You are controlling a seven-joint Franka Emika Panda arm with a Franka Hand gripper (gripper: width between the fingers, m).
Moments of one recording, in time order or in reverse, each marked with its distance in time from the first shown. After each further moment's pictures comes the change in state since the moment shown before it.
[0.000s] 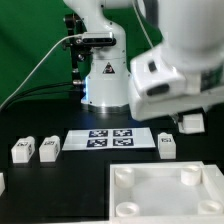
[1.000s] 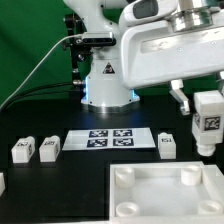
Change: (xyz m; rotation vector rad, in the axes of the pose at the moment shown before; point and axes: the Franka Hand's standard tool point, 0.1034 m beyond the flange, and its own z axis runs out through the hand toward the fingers) arm 0.083 -0.002 -0.114 -0.090 1.010 -0.107
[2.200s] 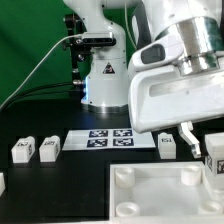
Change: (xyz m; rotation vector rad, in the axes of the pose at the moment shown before) arm -0.016 0.003 0.060 -0.006 0.065 0.017
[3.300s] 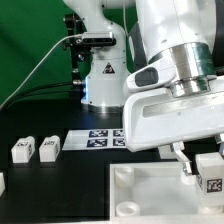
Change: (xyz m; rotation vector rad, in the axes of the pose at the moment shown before) arm -0.019 0.009 0.019 -0.011 0.027 -0.005
